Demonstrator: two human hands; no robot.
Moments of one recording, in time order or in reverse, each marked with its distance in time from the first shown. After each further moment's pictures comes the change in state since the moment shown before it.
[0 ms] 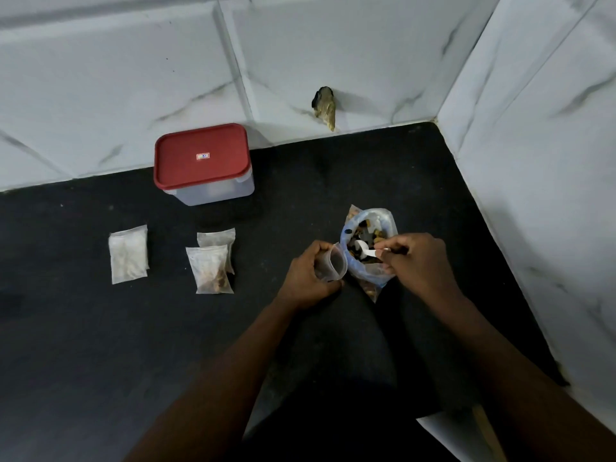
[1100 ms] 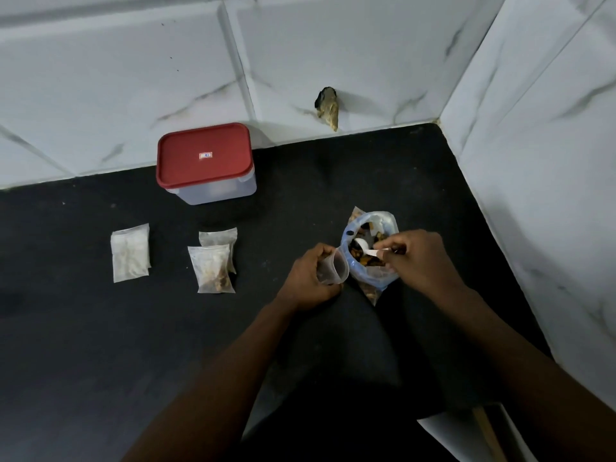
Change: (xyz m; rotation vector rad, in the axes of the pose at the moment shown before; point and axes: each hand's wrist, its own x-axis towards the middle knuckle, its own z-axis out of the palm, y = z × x) left_hand 0.002 -0.001 -0.003 0.044 -0.078 0.003; right_hand 0.007 -0.002 -0.007 -0.159 -0.082 -0.133
